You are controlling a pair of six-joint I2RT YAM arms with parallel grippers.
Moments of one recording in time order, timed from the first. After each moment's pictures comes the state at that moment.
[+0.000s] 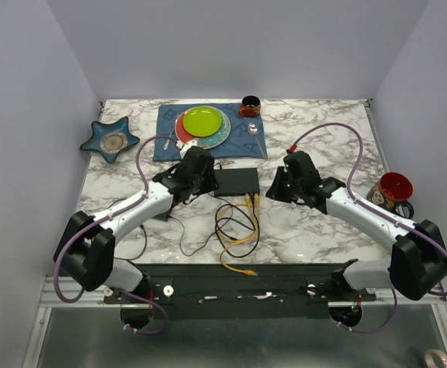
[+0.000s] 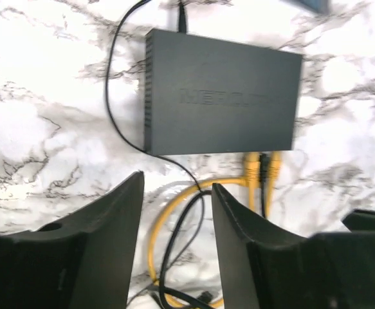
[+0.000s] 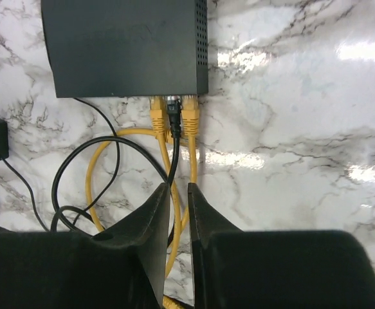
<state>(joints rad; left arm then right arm) -0.62 1.46 0.95 -0.32 -0.15 -0.82 0.57 1.33 0.84 -0.35 0.00 0.67</state>
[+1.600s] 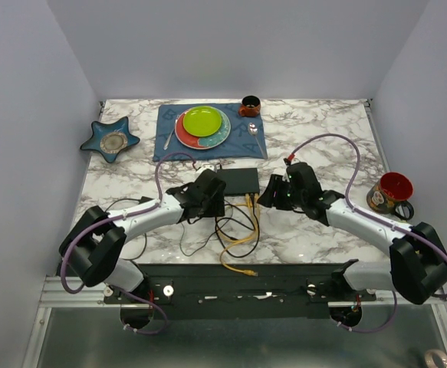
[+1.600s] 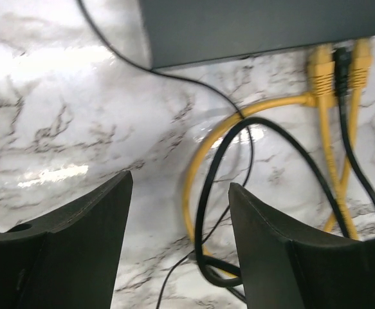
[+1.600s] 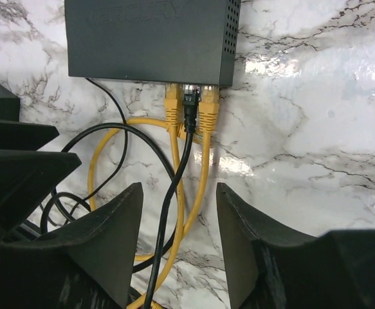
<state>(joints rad) -0.76 1.46 0.83 -0.32 -0.16 -0.68 0.57 1.31 0.68 -0.11 -0.10 0.64</state>
